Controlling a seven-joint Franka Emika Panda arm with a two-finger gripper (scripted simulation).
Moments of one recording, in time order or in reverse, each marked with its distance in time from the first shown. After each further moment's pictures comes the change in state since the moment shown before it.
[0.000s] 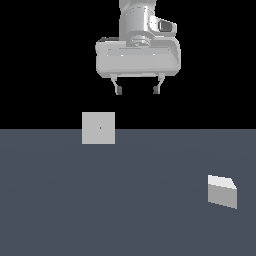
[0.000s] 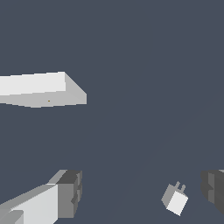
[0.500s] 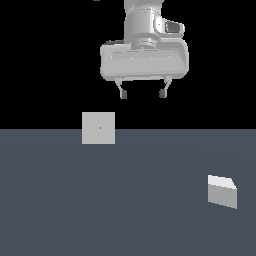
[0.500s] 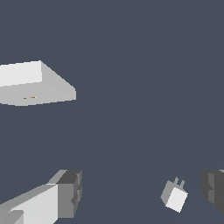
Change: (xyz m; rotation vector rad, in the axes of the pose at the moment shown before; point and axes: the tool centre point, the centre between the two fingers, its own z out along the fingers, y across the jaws) arm -0.010 0.013 0.011 -0.001 -0.005 0.046
